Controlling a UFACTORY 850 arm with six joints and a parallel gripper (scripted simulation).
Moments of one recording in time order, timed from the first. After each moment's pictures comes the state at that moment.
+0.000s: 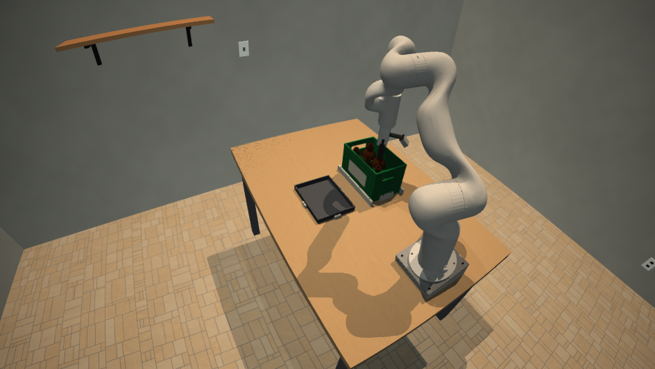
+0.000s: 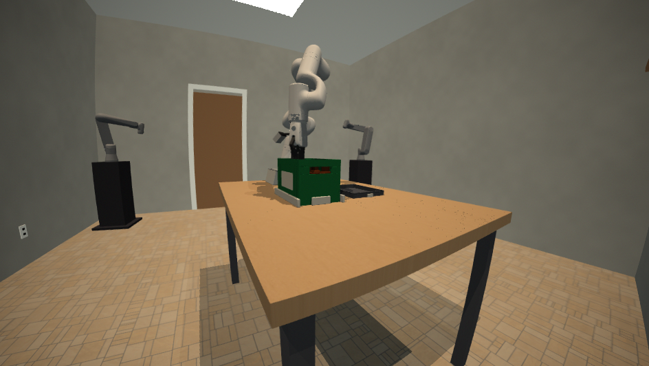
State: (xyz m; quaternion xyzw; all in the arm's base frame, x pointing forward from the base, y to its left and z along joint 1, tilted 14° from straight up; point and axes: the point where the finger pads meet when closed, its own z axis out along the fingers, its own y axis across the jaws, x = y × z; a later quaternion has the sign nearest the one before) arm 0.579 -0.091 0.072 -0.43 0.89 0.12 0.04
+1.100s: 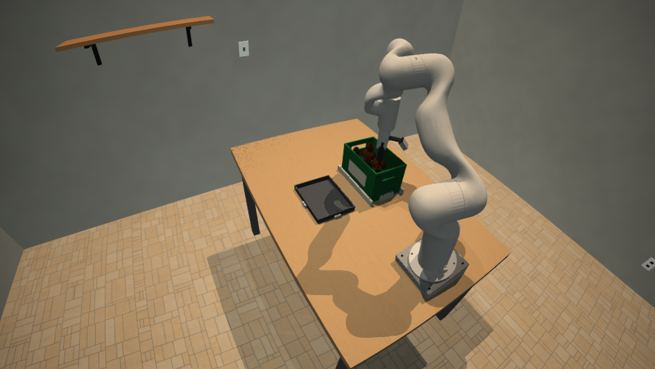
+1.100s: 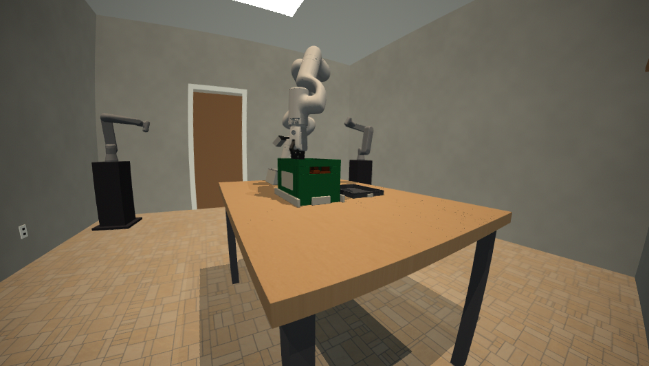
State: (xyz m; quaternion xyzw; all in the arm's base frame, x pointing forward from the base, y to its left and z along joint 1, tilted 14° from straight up) arm 0.579 -0.087 0.055 -0.43 0.89 0.12 0.04
